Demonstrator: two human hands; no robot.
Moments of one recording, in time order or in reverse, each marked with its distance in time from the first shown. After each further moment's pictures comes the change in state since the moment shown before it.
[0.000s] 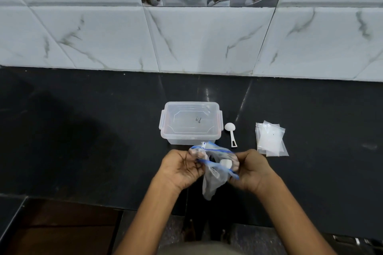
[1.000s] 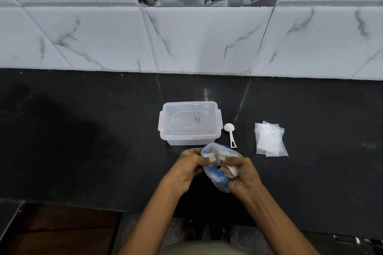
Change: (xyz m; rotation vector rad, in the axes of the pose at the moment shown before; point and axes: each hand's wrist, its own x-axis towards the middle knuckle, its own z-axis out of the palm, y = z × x) left_hand 0.021 -0.012 0.003 0.667 -0.047 0.186; right_hand 0.004 0.022 0.008 0.217 -0.050 -0.221
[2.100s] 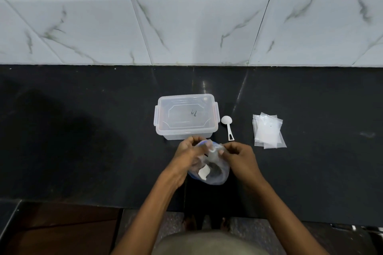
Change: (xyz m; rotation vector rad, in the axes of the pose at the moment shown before) left_hand 0.003 0.005 -0.001 0.041 -0.033 0.116; right_hand 0.043 -0.002 -0.045 -0.998 0.061 -0.574
